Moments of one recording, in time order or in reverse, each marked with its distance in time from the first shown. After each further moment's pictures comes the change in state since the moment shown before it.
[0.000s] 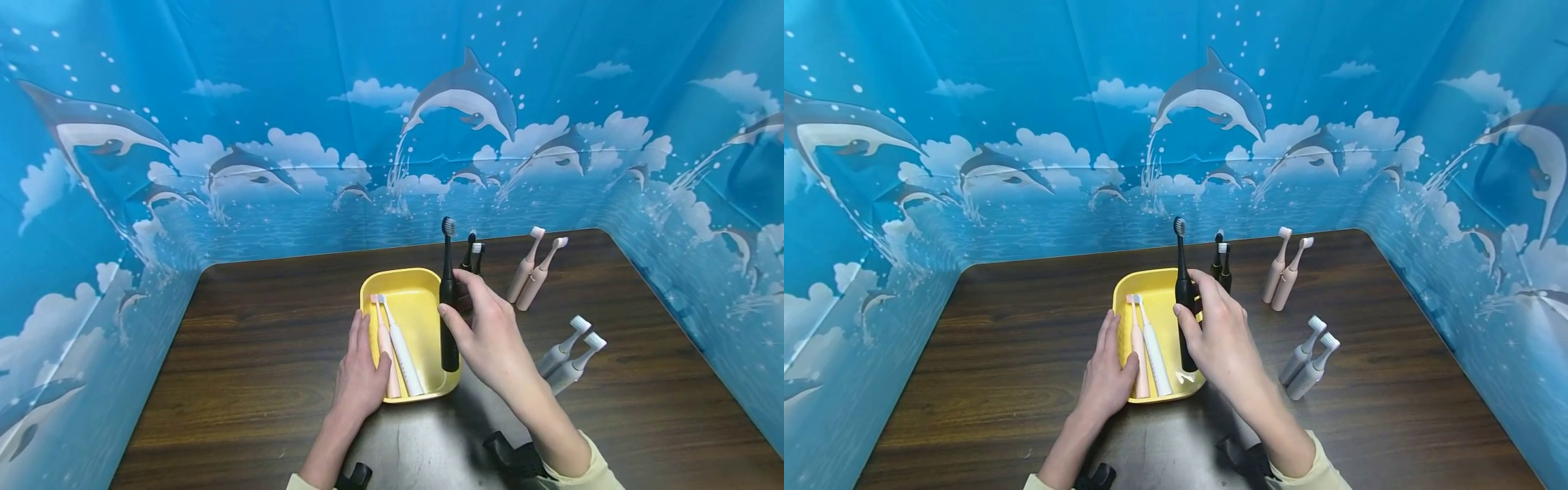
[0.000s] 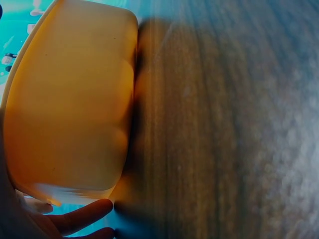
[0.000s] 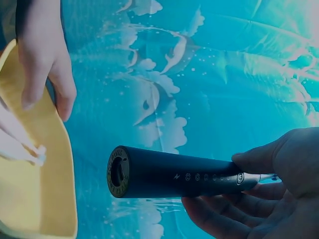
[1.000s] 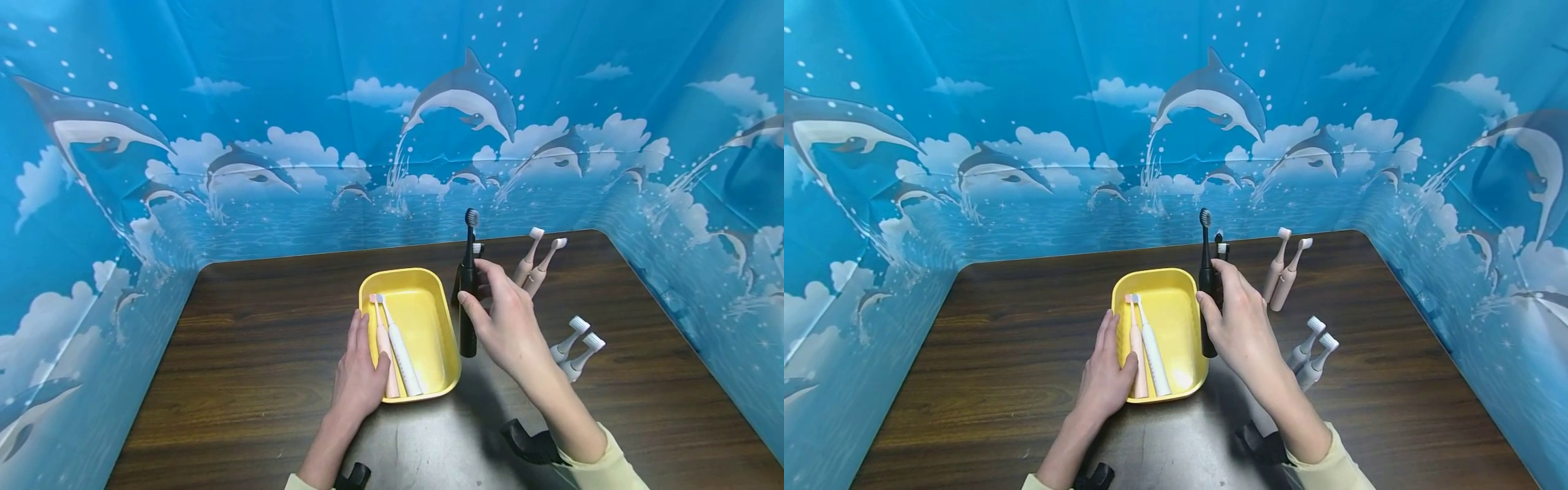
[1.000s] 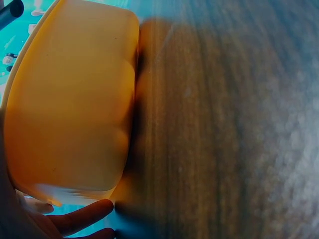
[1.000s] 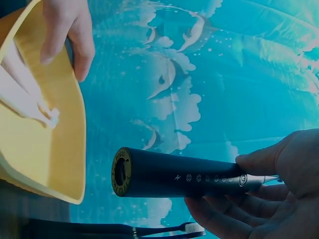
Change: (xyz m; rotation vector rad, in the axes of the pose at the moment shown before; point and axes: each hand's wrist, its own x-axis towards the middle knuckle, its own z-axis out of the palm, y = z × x) left_hand 0.000 0.002 -0.001 -0.013 0.002 -0.002; right_hand 0.011 0.020 -0.014 -0.059 0.011 0.042
